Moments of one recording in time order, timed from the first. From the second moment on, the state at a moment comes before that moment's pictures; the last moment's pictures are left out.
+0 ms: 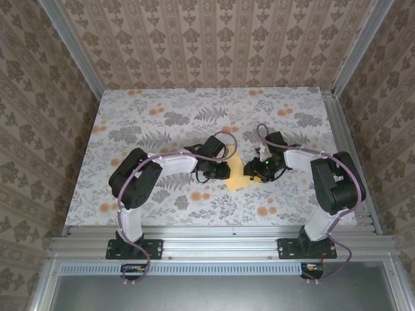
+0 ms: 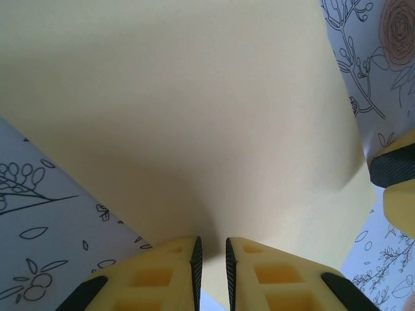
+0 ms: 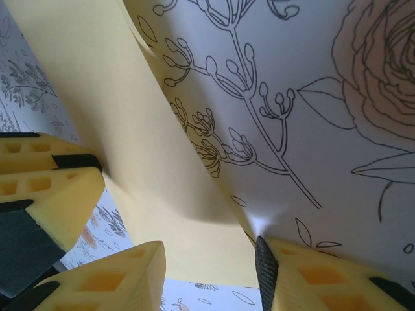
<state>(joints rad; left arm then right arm) -0.82 1.92 1.15 -0.30 0.29 -0.57 0.24 1.71 0.87 -0.45 -0.59 0.47</state>
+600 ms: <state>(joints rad) -0.79 1.92 1.11 -0.24 0.34 -0.56 0.25 1.72 0.89 -0.42 -0.55 0.46</state>
